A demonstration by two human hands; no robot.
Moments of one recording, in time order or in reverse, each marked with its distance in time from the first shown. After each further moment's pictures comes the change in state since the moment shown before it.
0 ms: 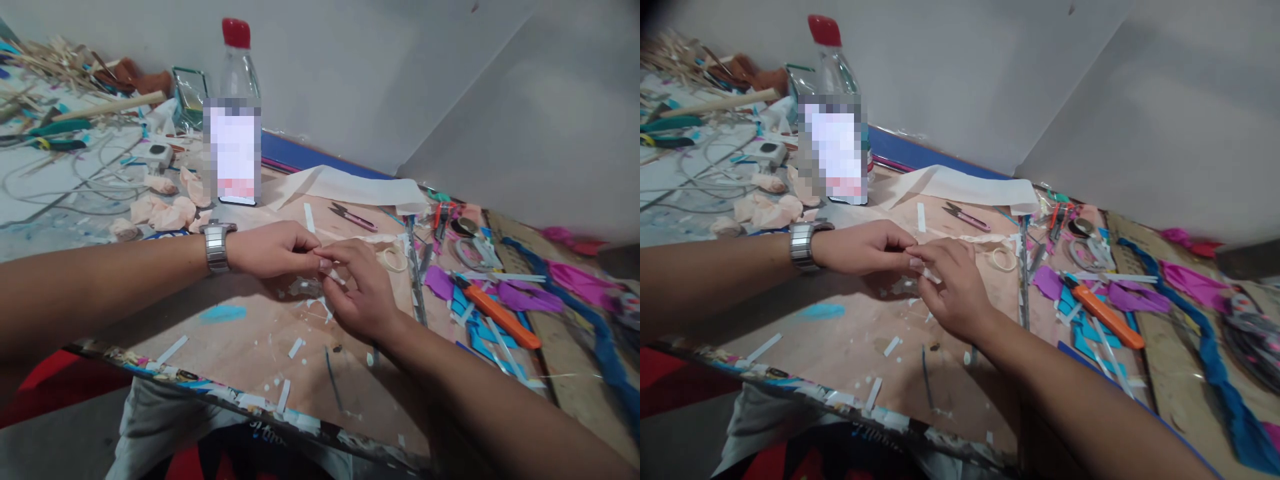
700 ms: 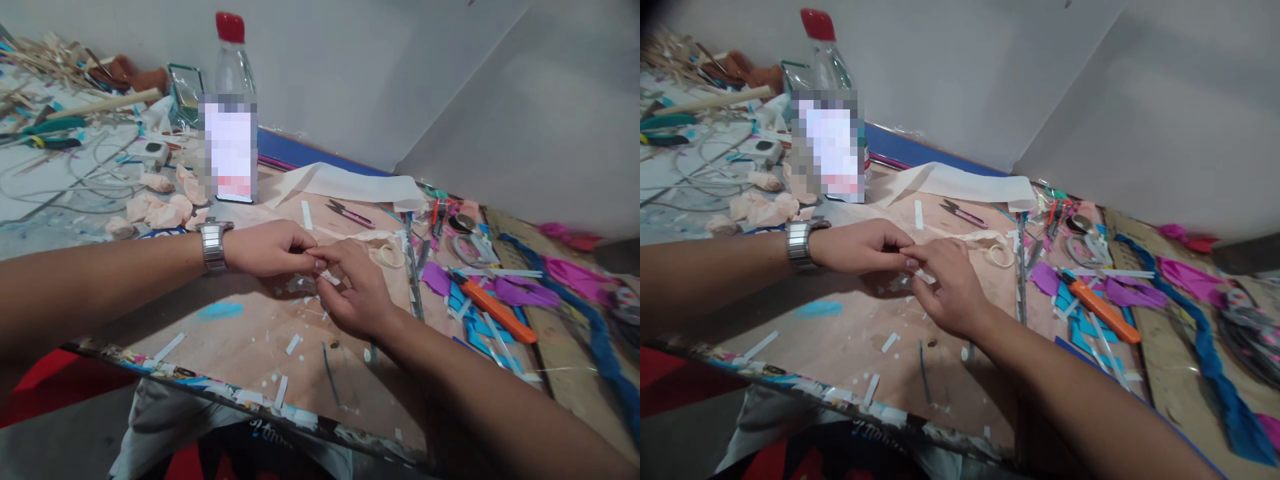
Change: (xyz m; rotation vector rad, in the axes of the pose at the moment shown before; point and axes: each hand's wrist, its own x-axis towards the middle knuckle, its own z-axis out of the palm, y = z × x) left_hand 0.000 -0.001 0.001 0.075 -0.015 -0.008; right_hand -0.003 0.001 -0.001 0.024 -0.063 -0.024
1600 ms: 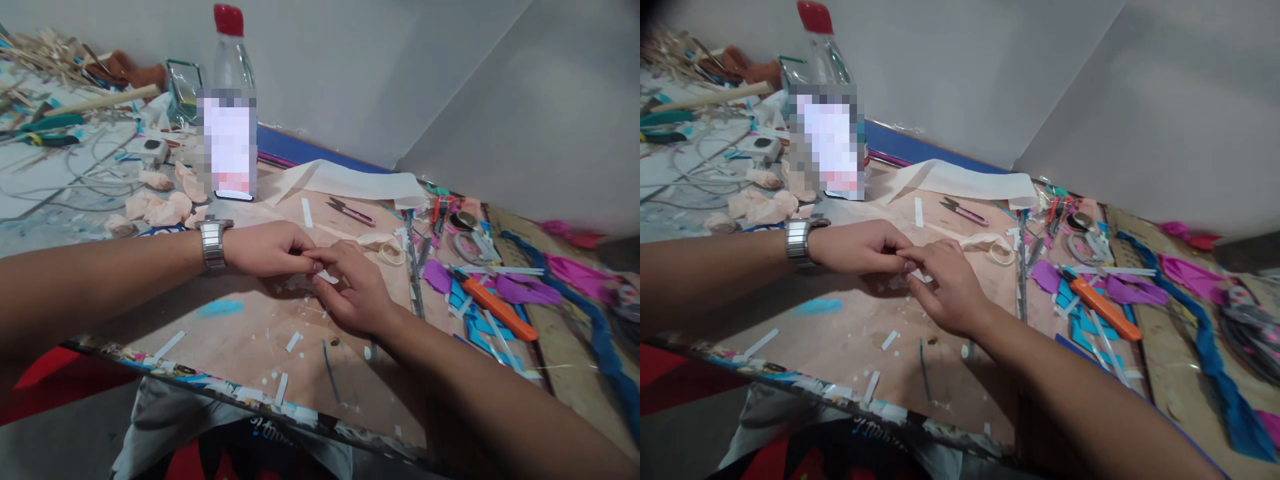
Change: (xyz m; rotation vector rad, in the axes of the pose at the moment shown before) left_hand -0.001 0.003 0.000 0.014 -0.047 -0.023; right_hand -0.001 0.000 0.002 0.064 -0.054 -0.013
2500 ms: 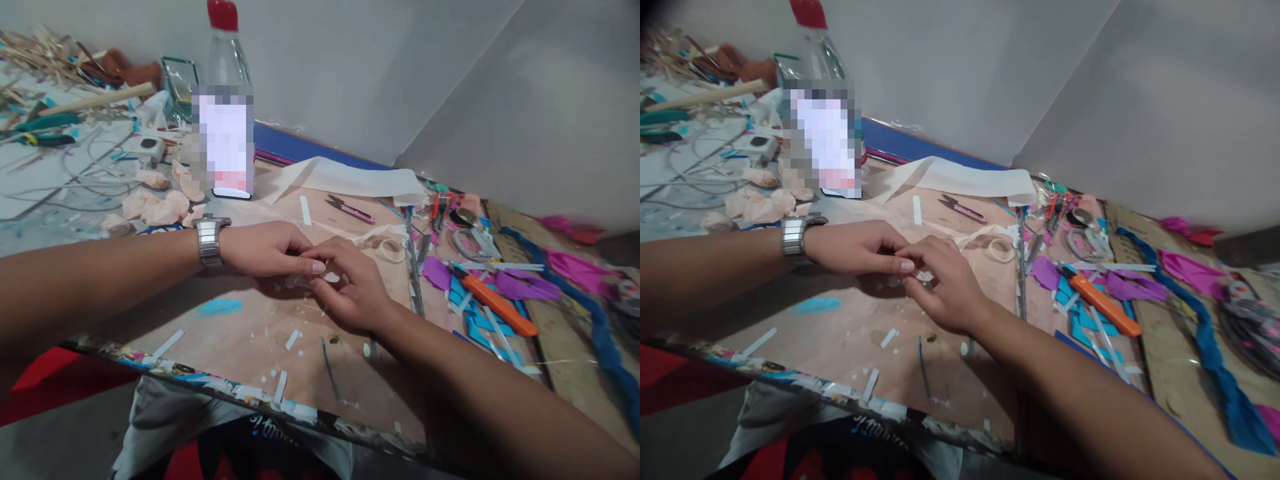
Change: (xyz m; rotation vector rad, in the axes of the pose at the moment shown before) left_hand -0.001 -0.001 -0.001 -0.012 -0.069 0.040; right_hand 0.002 -0.001 0.000 0.126 0.013 0.028
